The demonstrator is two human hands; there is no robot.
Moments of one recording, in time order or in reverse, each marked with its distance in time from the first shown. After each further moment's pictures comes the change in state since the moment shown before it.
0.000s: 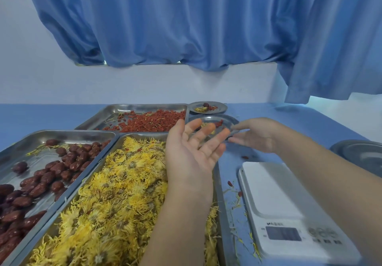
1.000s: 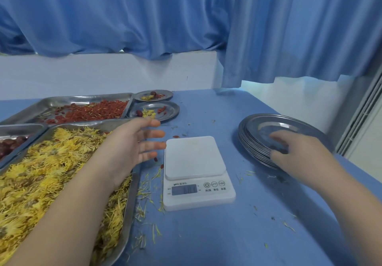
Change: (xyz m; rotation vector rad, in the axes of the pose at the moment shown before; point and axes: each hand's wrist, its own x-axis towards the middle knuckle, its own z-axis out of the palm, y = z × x) left_hand 0.001 -0.033 0.002 0.706 -0.268 -0.074; right_hand -0.201 0.050 -0.178 -1.277 0.677 -0.273
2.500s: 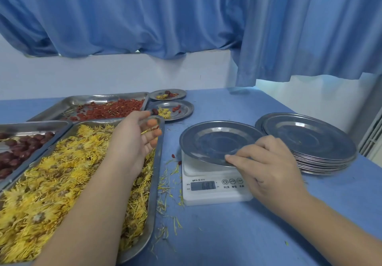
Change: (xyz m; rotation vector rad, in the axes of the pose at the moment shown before) left_hand -0.006 0.010 -0.005 -0.251 0.380 0.021; right_hand -0.028 -0.056 0.058 0.109 0.608 -0.998
